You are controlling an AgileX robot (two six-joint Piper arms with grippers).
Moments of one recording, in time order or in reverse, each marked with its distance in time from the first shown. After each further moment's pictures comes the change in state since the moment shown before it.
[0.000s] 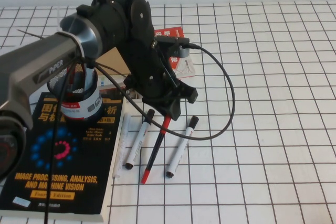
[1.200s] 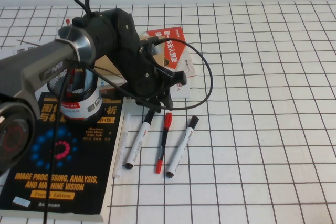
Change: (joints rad) right arm 0.000 0.000 0.000 0.000 0.000 0.000; left arm 0.088 0.104 0.000 -0.064 -0.178 -0.343
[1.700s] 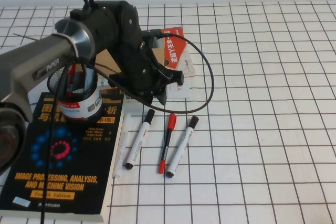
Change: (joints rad) right arm 0.000 0.000 0.000 0.000 0.000 0.000; left arm -0.027 -0.053 0.000 0.144 0.025 0.014
